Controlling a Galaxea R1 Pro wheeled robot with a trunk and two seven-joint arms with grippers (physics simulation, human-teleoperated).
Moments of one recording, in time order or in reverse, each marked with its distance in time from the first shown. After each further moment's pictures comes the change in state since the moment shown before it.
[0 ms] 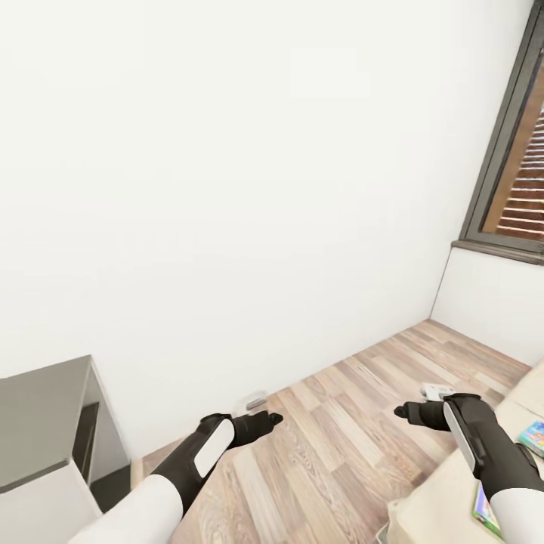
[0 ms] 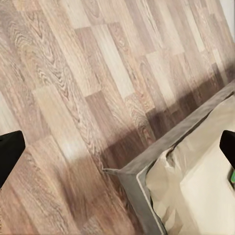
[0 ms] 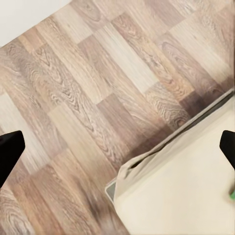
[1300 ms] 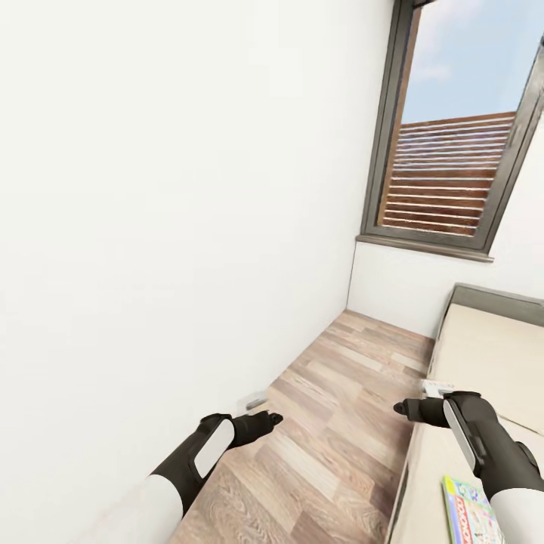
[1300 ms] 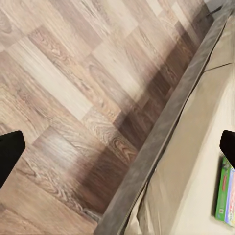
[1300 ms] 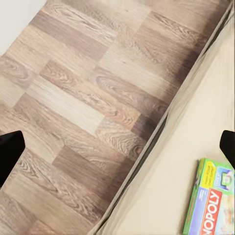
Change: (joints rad) left arm 0.001 0.000 -0.001 -0.002 -0.006 -0.002 0.000; right arm 0.003 0.000 0.004 -0.030 0.001 -0.001 0.000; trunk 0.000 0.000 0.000
